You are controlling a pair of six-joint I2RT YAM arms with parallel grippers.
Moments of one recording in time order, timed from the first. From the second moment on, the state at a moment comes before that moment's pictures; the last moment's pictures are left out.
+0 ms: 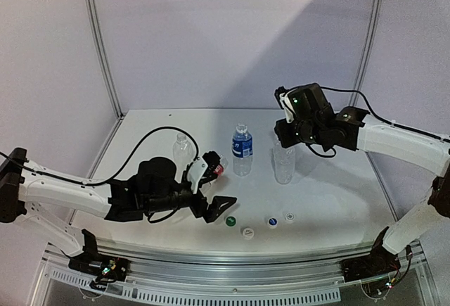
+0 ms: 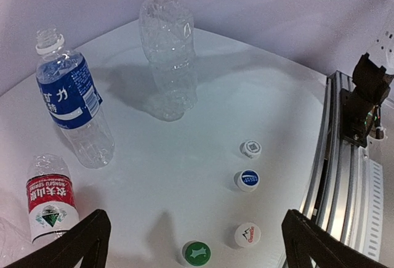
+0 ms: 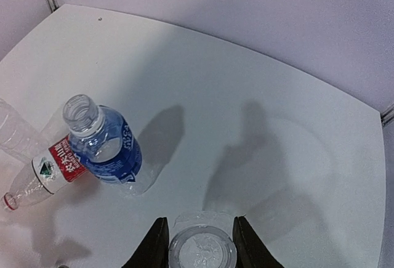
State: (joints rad) left arm -1.13 1.35 0.63 0.38 -0.10 -0.15; right arm 0.81 1.49 1.27 -0.44 0.40 0.22
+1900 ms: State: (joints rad) left arm -1.13 1.34 0.62 0.38 -0.11 -0.15; right arm 0.72 1.51 1.12 -0.20 0.40 0.22
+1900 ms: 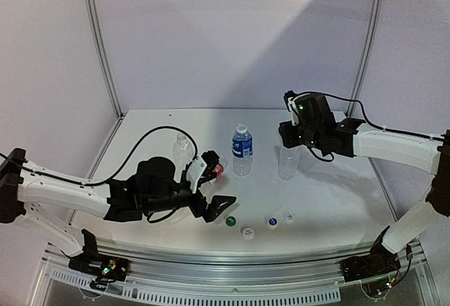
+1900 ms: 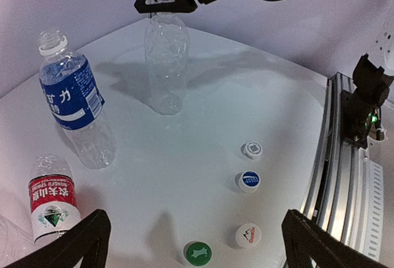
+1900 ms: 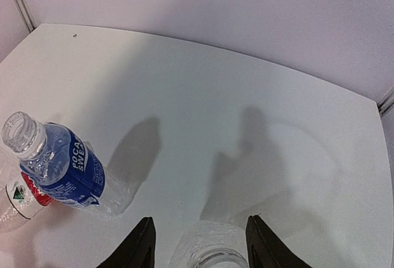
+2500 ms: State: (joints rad) left arm -1.13 1.34 0.62 0.38 -0.10 -0.15; right arm 0.72 1.51 1.12 -0.20 0.40 0.22
